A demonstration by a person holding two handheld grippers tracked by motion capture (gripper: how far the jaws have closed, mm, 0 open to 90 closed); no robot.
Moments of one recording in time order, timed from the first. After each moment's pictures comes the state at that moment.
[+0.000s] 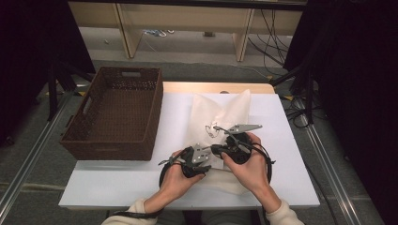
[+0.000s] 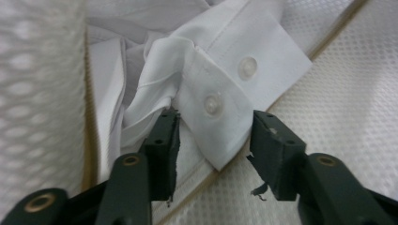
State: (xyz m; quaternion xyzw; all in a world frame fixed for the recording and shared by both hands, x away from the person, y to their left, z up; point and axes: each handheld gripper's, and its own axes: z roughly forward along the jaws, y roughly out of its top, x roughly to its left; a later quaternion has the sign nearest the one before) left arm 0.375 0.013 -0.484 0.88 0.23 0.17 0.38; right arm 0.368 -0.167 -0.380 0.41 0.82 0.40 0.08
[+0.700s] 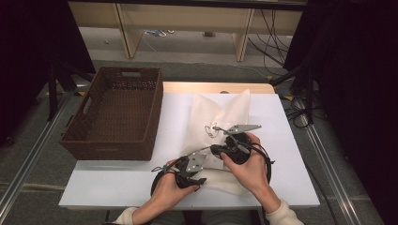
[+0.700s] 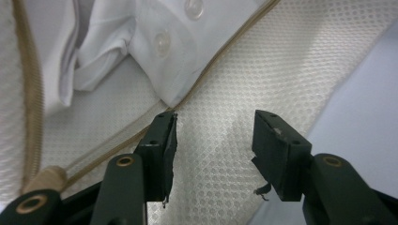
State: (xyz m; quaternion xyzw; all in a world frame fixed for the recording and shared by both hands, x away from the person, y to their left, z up) left arm 0.353 0.025 -0.490 0.89 0.24 0.11 0.36; right arm 0.369 -0.166 -0.381 0.40 0.82 0.40 0.08
